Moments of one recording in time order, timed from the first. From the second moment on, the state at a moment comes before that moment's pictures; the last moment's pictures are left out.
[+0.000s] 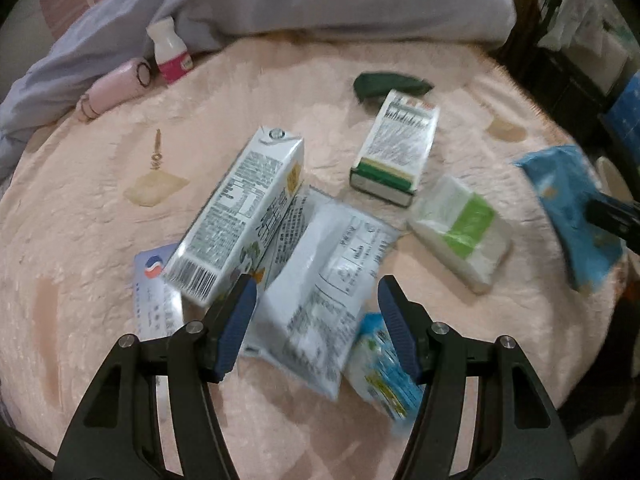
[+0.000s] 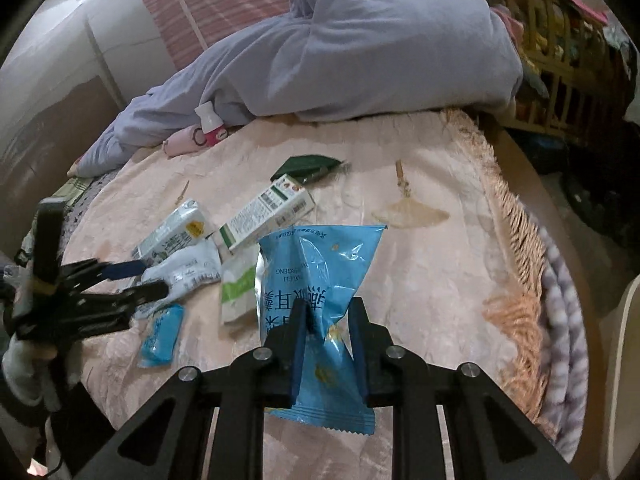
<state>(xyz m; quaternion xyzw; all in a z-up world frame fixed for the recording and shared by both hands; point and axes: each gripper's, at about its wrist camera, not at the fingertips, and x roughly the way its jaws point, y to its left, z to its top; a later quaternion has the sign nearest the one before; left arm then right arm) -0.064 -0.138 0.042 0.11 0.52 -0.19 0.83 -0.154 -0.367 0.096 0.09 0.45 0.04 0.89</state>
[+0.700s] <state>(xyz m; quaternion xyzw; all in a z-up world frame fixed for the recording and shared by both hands) -0.090 -0.176 0.141 0.02 0.46 -0.33 0.82 -0.197 -0.422 0.140 0.13 0.40 -0.01 0.91</state>
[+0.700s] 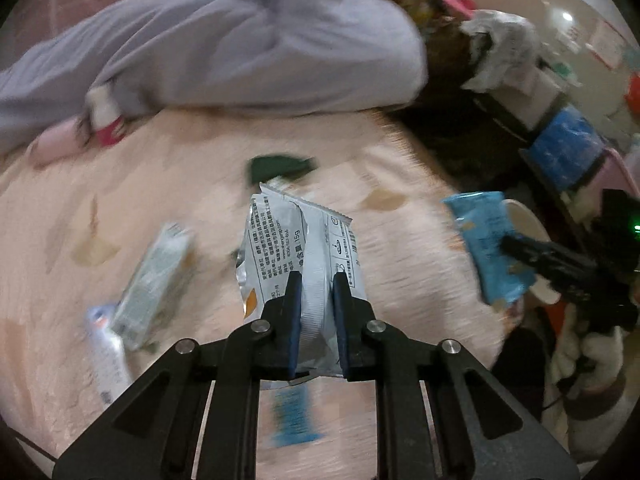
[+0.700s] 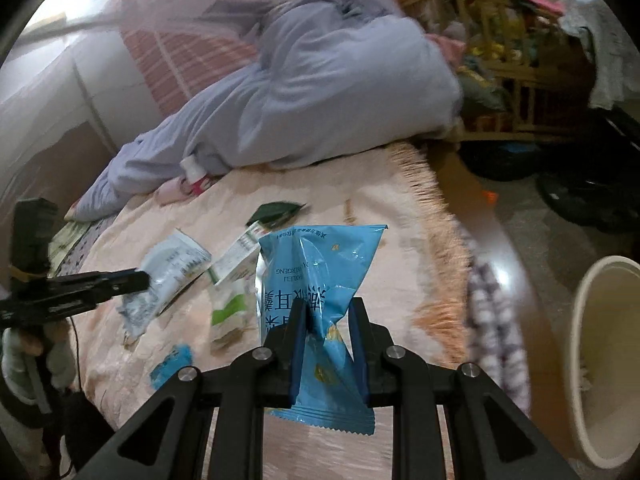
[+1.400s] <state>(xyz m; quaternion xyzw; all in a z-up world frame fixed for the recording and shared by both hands) -0.160 -0.454 0.156 0.02 0.45 -0.54 0.71 -0.327 -0.624 0.146 0.21 0.35 -0.26 0.87</state>
